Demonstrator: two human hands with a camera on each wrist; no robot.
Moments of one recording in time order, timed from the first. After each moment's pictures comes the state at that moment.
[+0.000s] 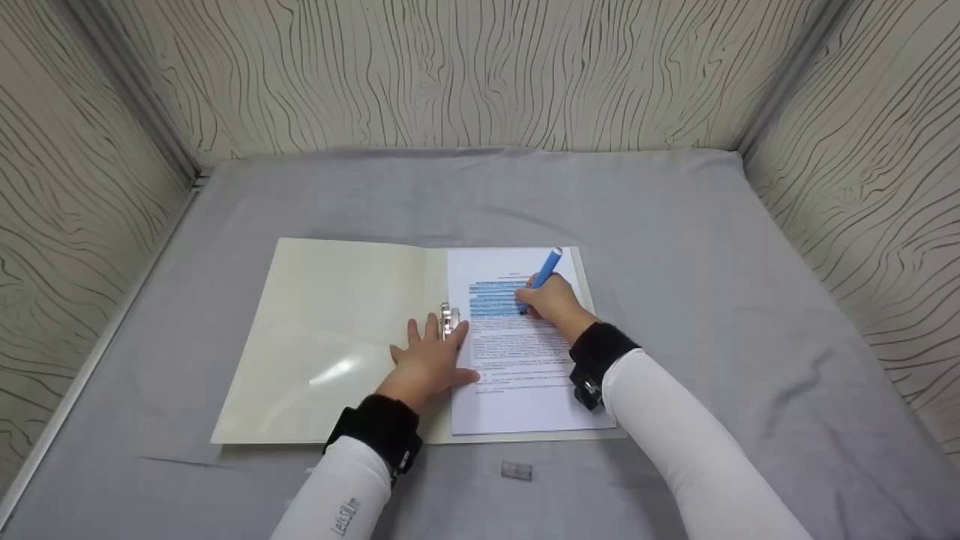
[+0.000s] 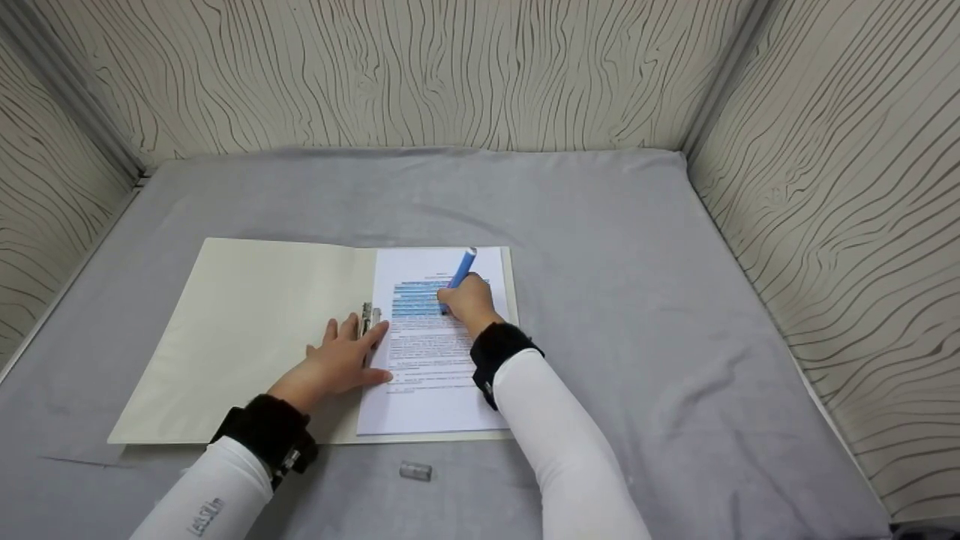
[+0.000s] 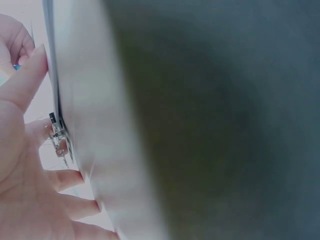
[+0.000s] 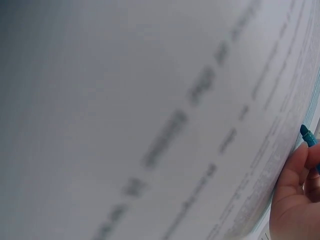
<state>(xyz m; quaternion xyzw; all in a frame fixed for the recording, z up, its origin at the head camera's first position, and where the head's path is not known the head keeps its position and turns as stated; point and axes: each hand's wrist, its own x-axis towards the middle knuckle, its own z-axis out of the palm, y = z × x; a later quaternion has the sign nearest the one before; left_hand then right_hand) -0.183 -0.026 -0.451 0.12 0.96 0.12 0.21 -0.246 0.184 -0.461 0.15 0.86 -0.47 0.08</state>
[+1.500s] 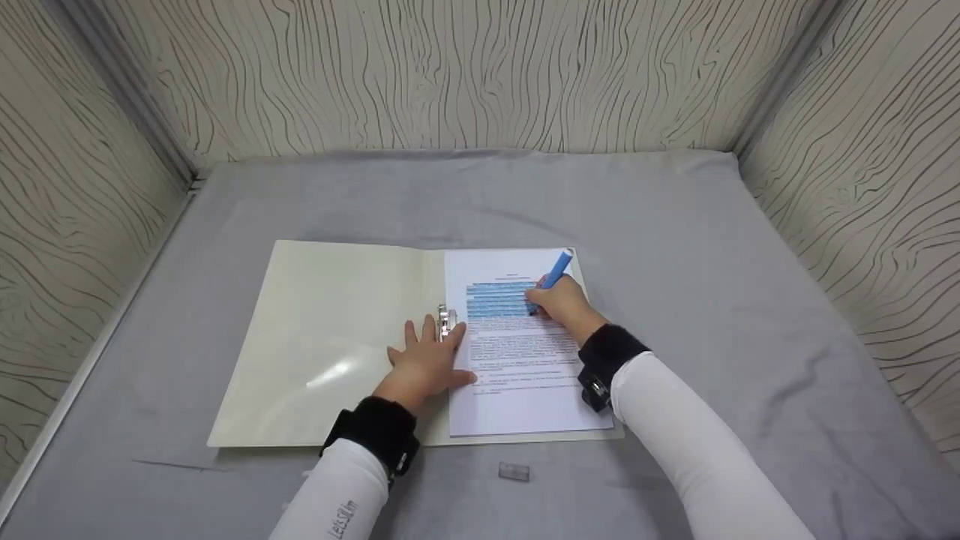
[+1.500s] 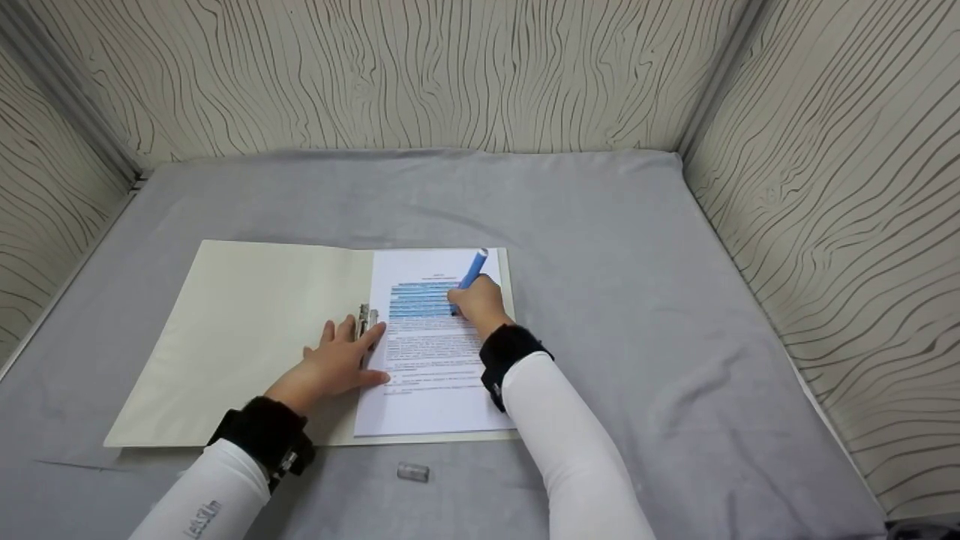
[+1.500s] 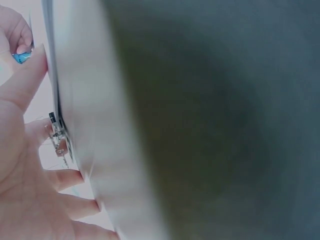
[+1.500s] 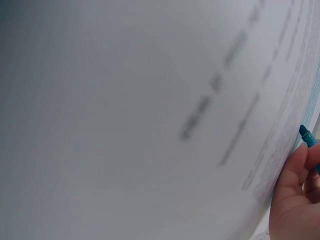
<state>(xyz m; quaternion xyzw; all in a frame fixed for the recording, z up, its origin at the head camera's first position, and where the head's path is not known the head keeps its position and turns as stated) -0.182 -0.026 -0.450 0.12 0.96 0.12 0.21 -0.243 0.201 -0.462 0.16 0.87 -0.46 0.07</state>
